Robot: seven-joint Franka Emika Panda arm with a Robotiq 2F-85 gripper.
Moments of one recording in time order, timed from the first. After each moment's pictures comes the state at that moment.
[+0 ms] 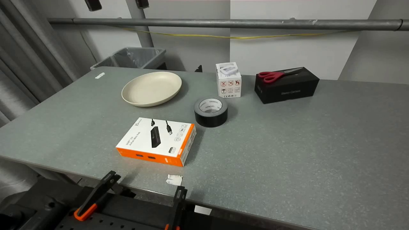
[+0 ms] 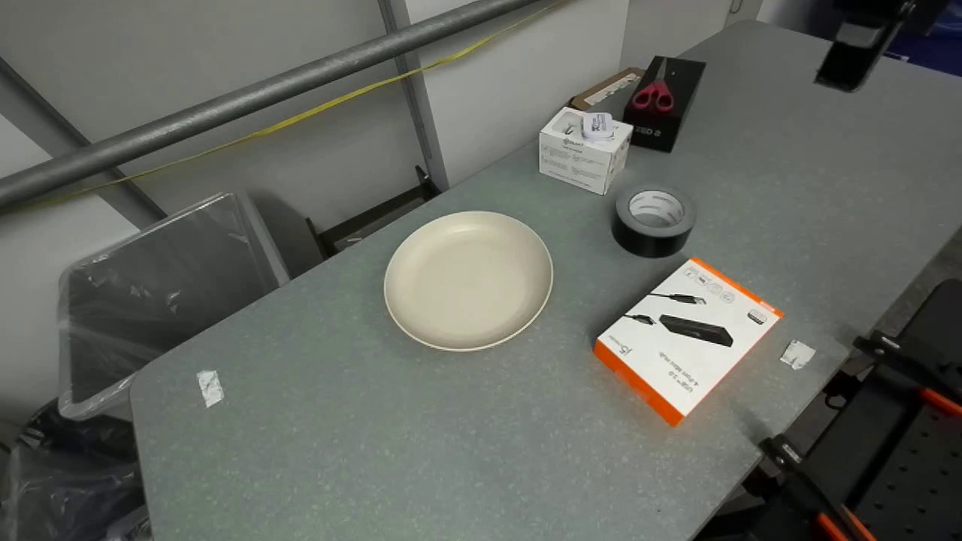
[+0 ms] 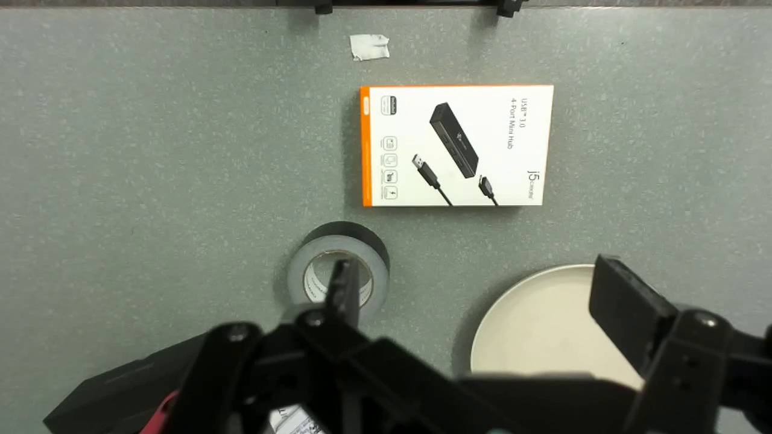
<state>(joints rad) -0.01 -0.58 0.00 -2.52 -0.03 1.92 0.02</state>
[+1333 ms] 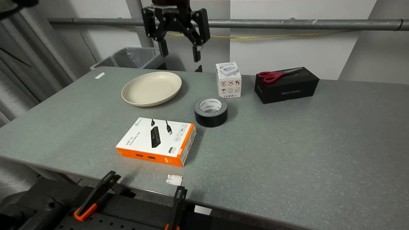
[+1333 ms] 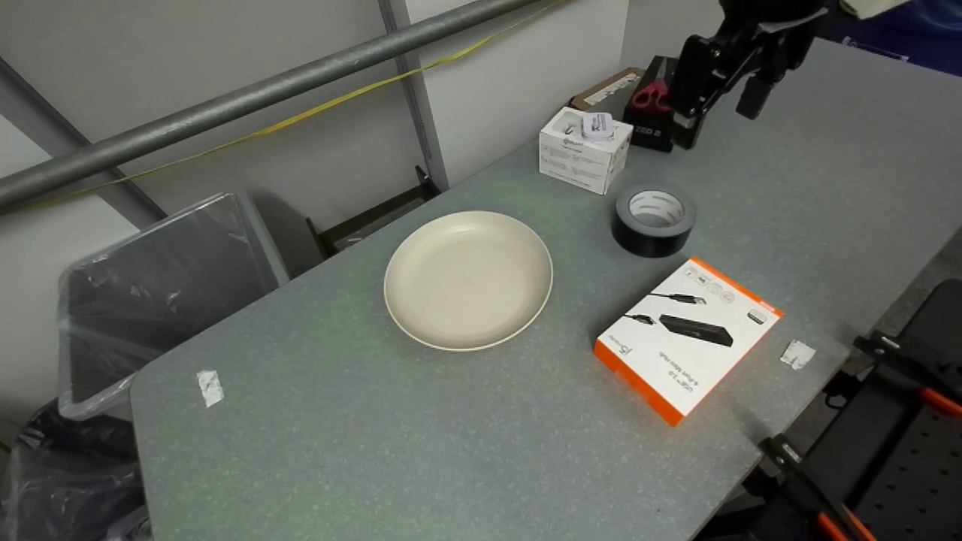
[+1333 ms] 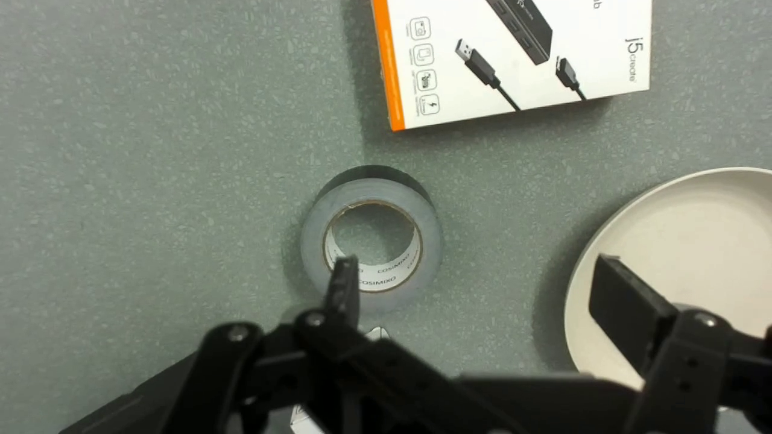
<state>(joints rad) -0.06 -0.14 -0.07 -2.45 0.01 2.32 0.03</state>
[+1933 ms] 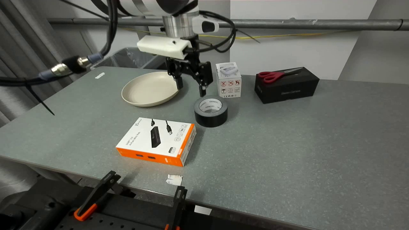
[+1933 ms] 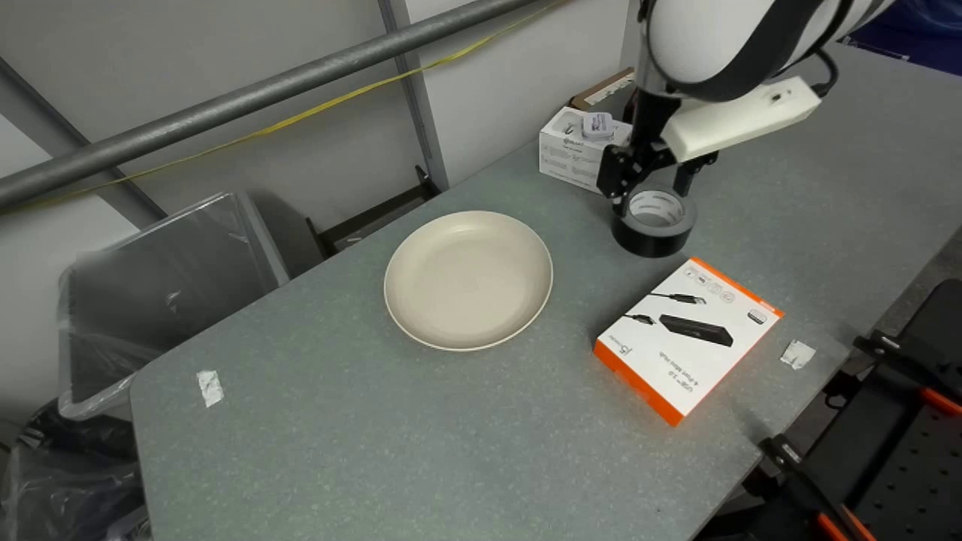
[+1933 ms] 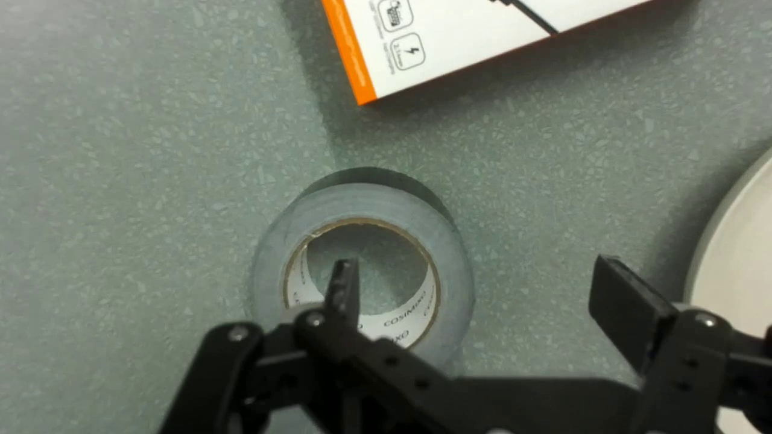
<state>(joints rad) -0.04 0.26 -0.05 -2.32 0.01 2.53 0.24</state>
